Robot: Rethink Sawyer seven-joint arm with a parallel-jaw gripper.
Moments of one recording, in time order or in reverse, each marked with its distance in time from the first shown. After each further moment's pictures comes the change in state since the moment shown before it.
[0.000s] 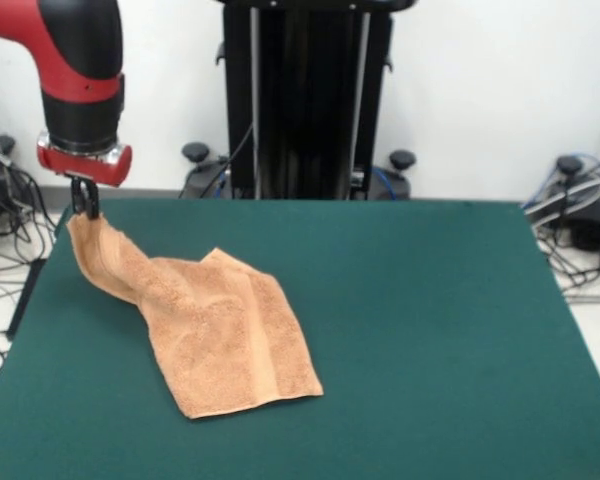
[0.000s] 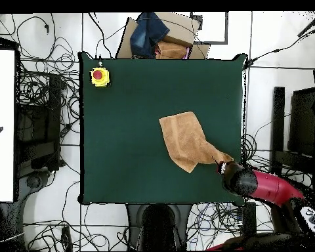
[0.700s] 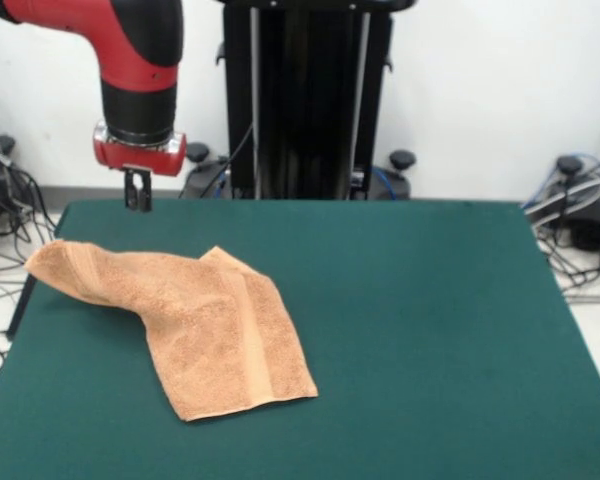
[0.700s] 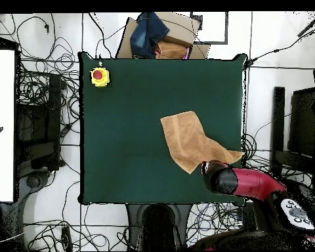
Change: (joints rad) arm 0.099 -0.048 0.000 0.084 -0.009 -0.011 0.000
